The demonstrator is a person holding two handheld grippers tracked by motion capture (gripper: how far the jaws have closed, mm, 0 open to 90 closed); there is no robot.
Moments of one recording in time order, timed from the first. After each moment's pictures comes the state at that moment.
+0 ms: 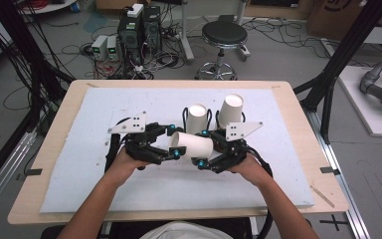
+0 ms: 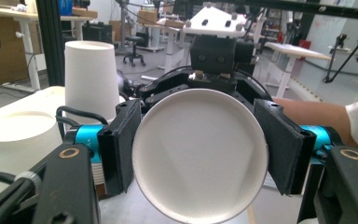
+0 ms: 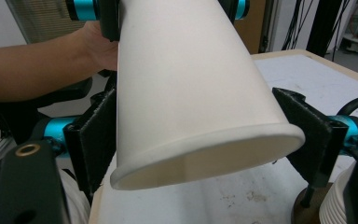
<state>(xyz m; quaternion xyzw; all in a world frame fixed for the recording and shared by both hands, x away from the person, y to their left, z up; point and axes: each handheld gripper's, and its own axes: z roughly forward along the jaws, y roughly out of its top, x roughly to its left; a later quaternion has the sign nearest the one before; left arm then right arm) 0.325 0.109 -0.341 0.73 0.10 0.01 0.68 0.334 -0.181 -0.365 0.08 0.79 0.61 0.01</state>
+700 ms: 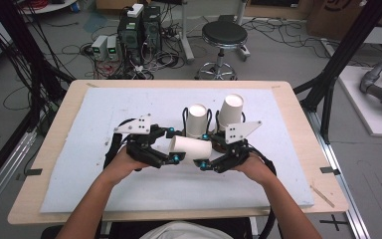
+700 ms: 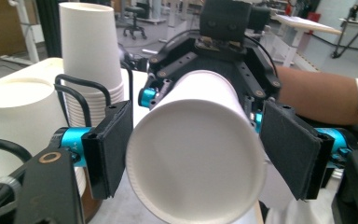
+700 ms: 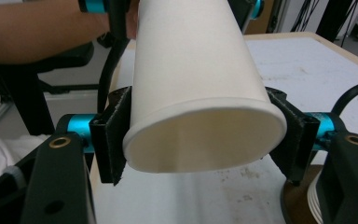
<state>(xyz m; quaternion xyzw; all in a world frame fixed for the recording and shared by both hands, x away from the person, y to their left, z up) 0.326 0.107 -0.344 0.77 0.10 0.00 0.63 0.336 -0.186 -0.362 0.05 0.83 0.56 0.02</state>
